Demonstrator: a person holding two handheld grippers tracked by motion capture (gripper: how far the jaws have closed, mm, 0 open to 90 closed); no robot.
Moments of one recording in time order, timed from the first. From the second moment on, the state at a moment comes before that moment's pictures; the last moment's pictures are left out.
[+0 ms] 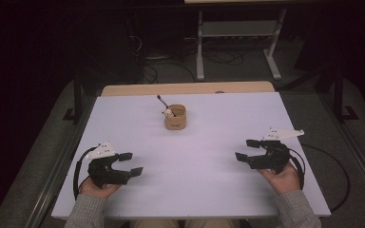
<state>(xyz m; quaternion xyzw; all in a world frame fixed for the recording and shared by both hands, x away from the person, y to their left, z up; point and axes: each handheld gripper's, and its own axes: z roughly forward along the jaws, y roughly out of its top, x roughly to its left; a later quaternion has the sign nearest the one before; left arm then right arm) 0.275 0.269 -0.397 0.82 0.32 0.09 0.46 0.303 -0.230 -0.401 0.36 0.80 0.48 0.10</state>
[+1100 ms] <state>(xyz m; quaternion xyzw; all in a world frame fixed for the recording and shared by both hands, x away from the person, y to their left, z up) 0.270 0.273 -0.405 0.82 0.33 0.08 0.46 0.279 -0.235 -0.424 0.37 0.79 0.48 0.09</state>
